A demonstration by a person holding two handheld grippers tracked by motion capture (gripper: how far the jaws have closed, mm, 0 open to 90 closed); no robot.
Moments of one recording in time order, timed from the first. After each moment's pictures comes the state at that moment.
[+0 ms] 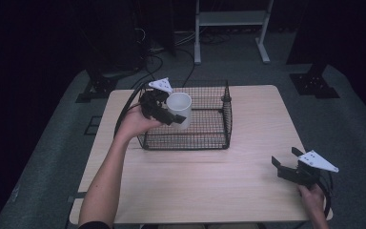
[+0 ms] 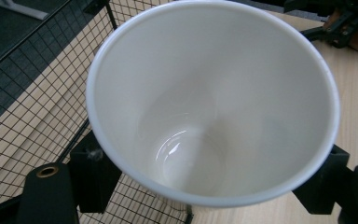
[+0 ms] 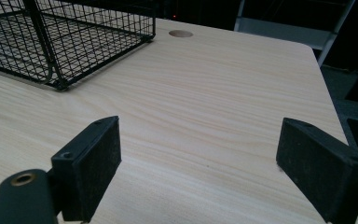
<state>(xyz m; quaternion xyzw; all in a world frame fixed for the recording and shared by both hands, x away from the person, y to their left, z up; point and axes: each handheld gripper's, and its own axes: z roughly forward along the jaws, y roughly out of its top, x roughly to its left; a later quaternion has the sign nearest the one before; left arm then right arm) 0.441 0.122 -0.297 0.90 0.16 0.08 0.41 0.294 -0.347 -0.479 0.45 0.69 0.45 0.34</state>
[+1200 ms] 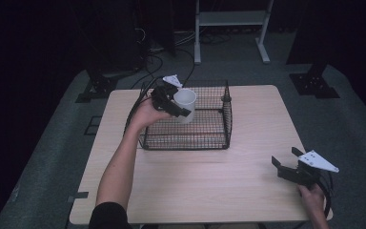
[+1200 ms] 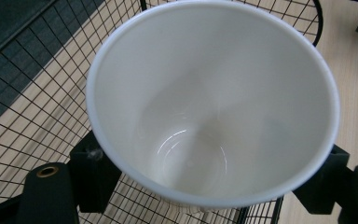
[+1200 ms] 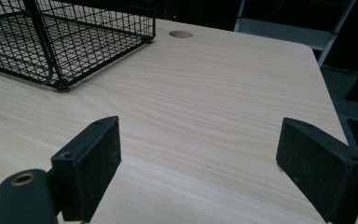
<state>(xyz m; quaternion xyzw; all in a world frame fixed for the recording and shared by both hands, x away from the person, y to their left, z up) 0.496 0.101 -0.330 0.90 0.18 0.08 0.38 0.294 -0.347 -0.479 0.45 0.69 0.45 0.34</state>
